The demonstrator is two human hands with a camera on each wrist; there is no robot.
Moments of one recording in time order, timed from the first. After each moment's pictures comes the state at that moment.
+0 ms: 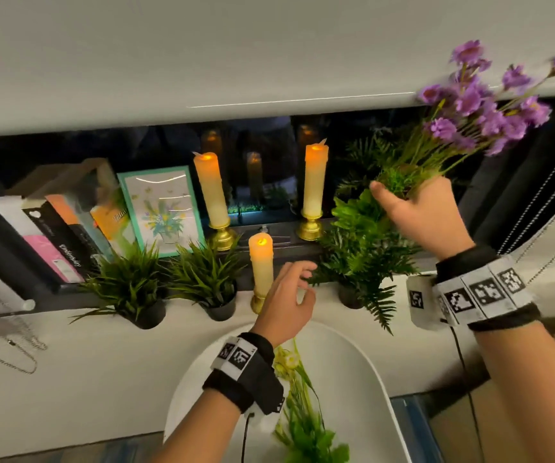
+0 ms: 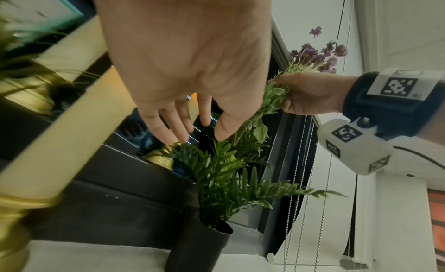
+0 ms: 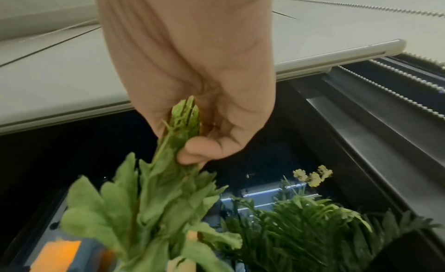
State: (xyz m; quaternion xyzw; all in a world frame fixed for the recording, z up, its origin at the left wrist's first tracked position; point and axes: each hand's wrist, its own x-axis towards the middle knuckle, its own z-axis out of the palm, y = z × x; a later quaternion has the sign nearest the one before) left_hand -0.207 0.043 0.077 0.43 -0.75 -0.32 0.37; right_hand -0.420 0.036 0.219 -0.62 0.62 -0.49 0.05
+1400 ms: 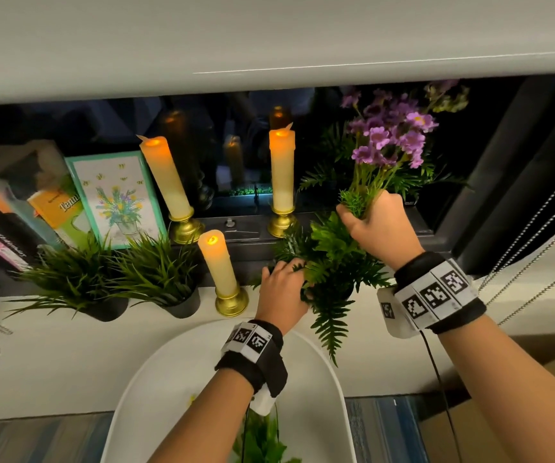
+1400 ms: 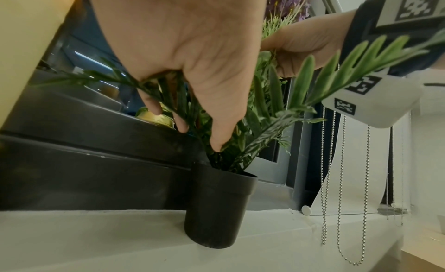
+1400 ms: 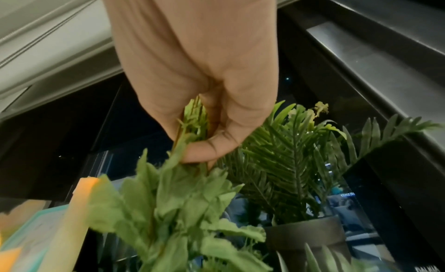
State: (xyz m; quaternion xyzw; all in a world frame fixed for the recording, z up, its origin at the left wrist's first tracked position) left_hand -0.295 0.002 0.051 0.55 -0.82 -0.07 0.15; right_hand -0.470 -0.027 0.158 -0.67 0.64 -0.37 0.10
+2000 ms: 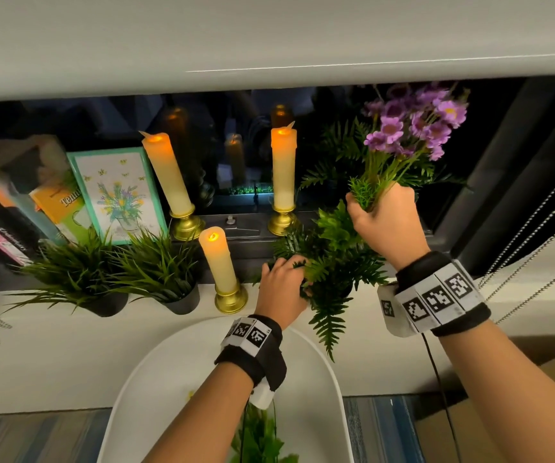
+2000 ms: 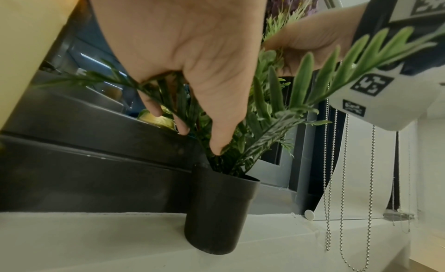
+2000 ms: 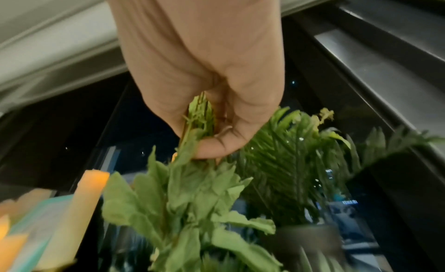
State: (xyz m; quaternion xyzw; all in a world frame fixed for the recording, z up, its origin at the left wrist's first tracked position) left_hand -0.295 0.002 0.055 0.55 -0.81 -0.10 0.17; right_hand -0.468 -0.014 0.175 -0.65 0.66 -0.38 0.04
